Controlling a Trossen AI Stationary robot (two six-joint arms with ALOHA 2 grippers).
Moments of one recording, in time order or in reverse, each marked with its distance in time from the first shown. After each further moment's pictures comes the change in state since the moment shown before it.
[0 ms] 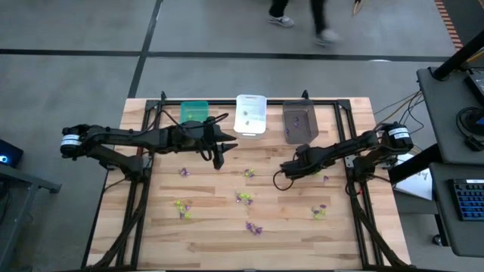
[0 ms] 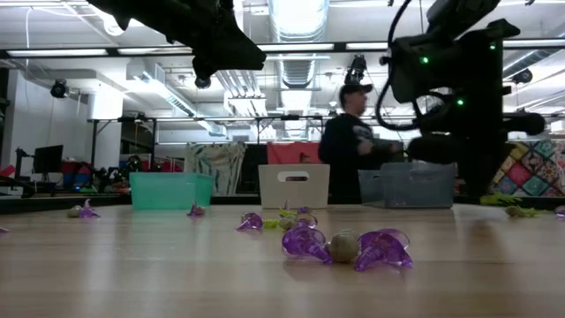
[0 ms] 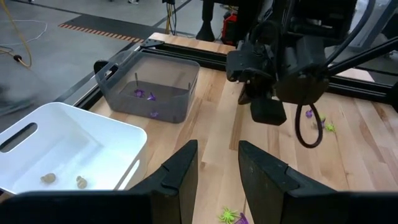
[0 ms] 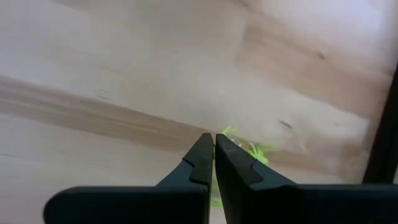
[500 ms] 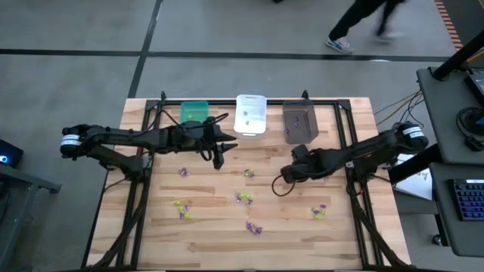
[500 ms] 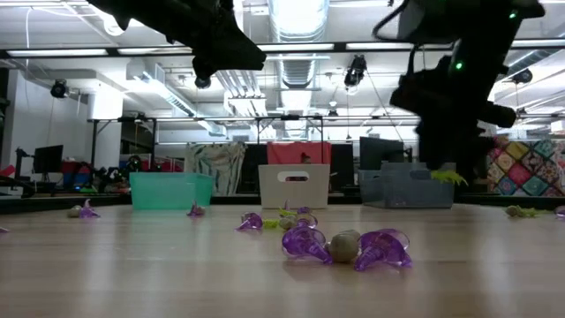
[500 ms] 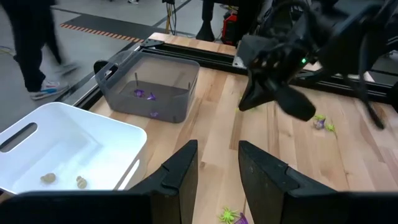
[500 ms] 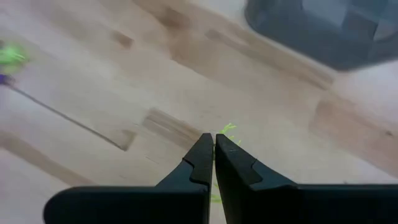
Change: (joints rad) left arm 0.000 0.000 0.000 -0.001 0.000 0.000; right arm 0.100 -0.159 -0.020 0.220 0.164 -0.131
